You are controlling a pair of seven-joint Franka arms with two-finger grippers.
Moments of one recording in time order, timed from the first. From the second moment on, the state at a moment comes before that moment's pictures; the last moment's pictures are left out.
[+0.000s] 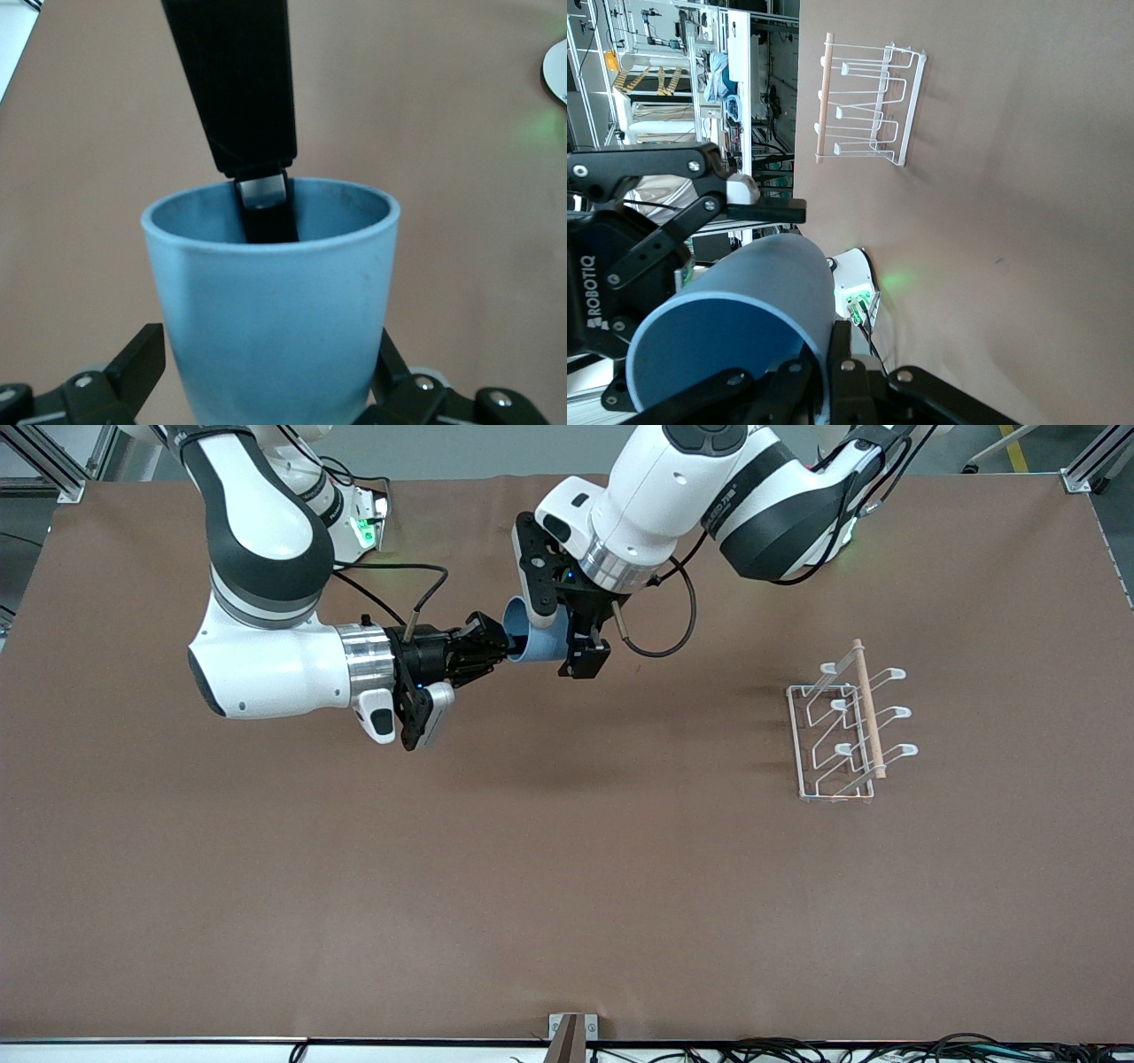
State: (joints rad) left arm -0.12 0.38 -0.79 -1.48 0.03 2.04 0.53; right arm 0.10 0.30 0.37 -1.66 1.03 1.81 -0.26
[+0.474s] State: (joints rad) left arm -0.13 0.39 -0.80 -1.47 0.03 2.04 0.53; right arm 0.10 0.31 0.36 -1.66 1.03 1.80 -0.26
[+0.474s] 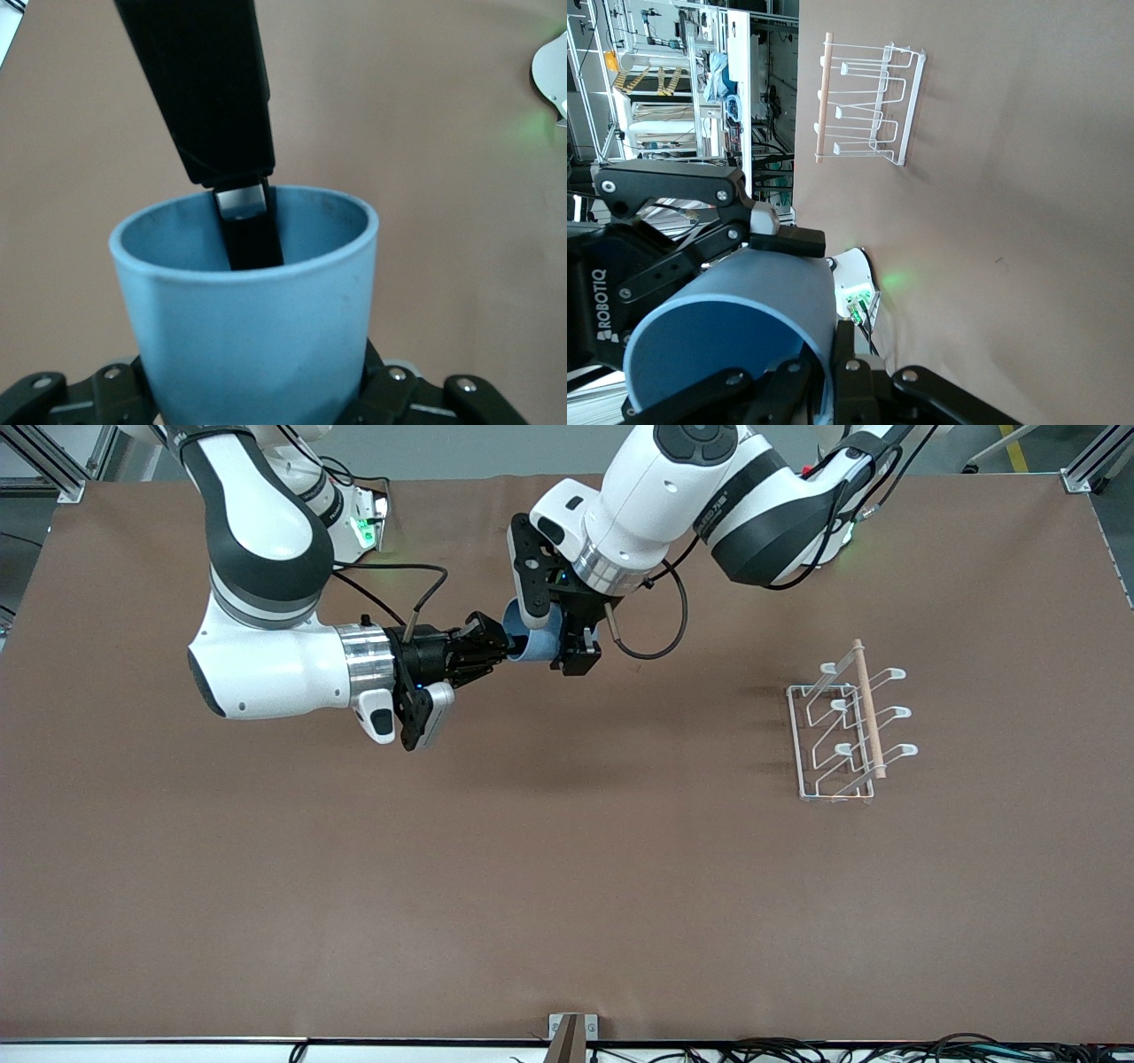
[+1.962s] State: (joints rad) left arm 0.04 0.39 -0.80 -1.43 0.54 1.46 0.60; right arm -0.25 0.23 0.32 -1.58 0.17 1.80 -0.28
